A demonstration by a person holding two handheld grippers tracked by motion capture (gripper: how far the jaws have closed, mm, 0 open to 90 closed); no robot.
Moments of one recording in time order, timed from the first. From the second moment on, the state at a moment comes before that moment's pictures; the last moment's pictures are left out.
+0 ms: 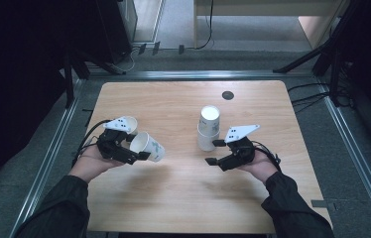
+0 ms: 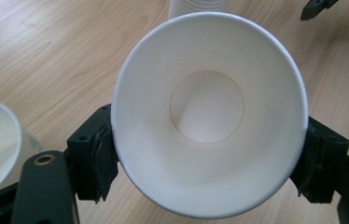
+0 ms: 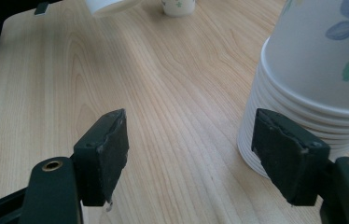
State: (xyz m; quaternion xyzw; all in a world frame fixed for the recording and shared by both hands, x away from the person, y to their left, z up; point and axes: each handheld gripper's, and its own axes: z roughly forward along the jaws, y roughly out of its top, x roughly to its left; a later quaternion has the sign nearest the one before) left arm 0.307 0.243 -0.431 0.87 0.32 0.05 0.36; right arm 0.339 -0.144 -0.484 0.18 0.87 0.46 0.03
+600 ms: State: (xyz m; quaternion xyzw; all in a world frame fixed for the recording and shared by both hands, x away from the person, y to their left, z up) left arm 0.316 0.277 -0.447 0.89 0.38 0.08 0.24; right arm 0.339 -0.146 -0.483 0.19 0.87 0.46 0.04
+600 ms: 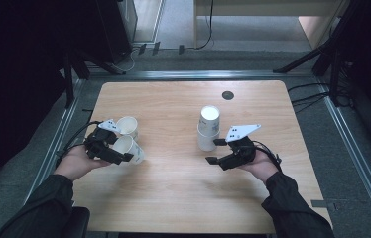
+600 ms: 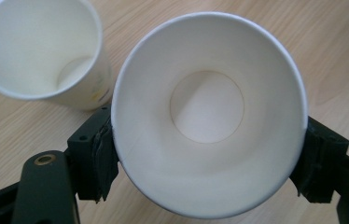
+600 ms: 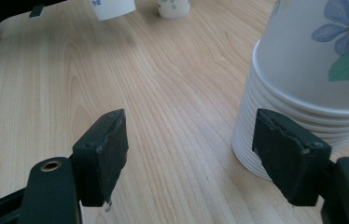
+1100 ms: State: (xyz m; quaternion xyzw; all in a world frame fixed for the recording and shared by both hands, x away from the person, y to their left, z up) left arm 0.328 0.276 -0.460 0.90 0.38 0.09 0.18; right arm 0.339 -0.145 -0.482 0.19 0.87 0.46 0.04
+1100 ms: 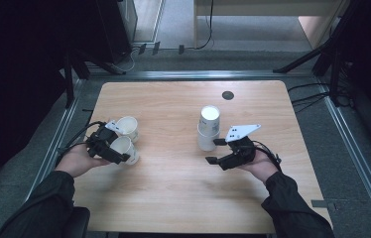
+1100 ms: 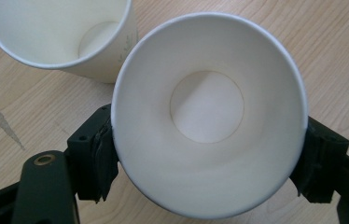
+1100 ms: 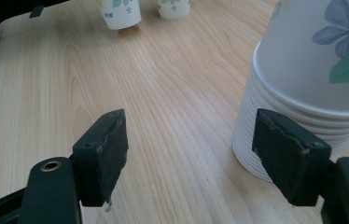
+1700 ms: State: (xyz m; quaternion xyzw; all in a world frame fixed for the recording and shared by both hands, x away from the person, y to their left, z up) left arm 0.332 0.271 -0.469 0.91 0.38 0.10 0.15; right arm 0.339 -0.145 -0.482 0.19 0.87 0.46 0.04
